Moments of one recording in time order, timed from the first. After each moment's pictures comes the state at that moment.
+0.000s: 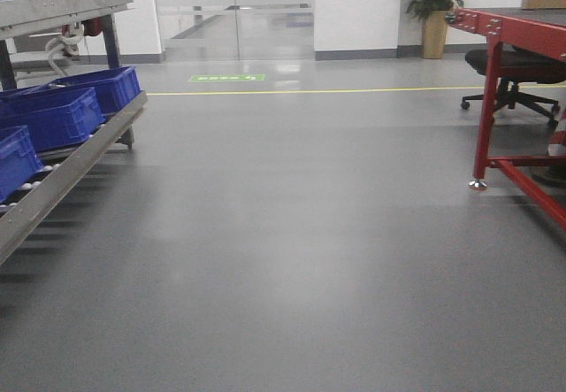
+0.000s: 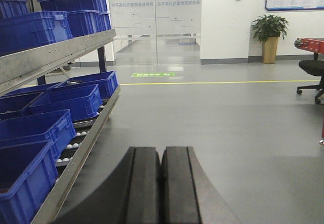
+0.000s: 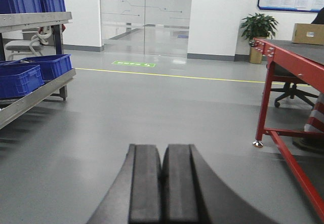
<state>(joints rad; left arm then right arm) 0.05 0.00 0.00 0.12 0.00 -0.06 -0.01 0.00 0.00 0.03 0.04 -0.03</state>
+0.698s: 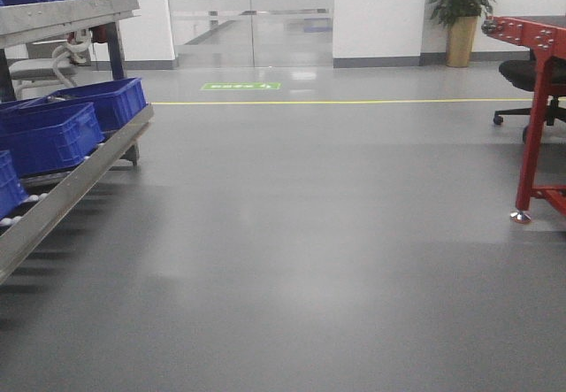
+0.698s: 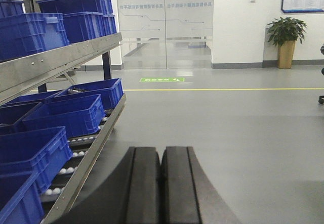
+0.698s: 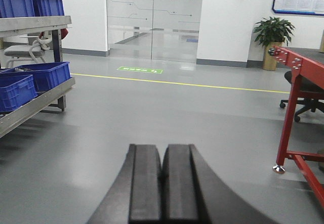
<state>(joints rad) 0.05 0.00 0.00 0.12 0.00 -0.06 -0.01 0.00 0.00 0.03 0.04 -0.03</state>
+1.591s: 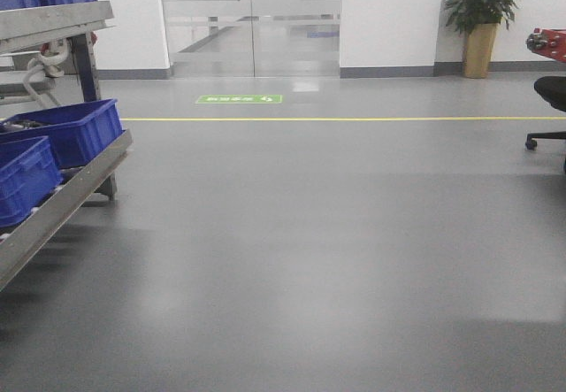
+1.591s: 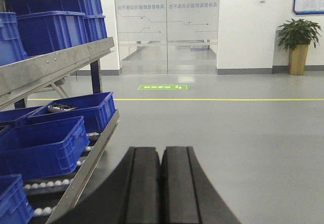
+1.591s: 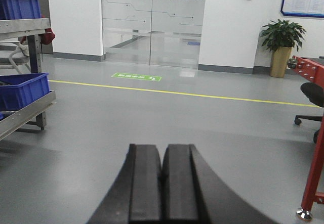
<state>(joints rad) 0.05 0.00 0.00 0.12 0.00 -0.06 -0.01 0.00 0.00 0.03 0.04 -0.03</state>
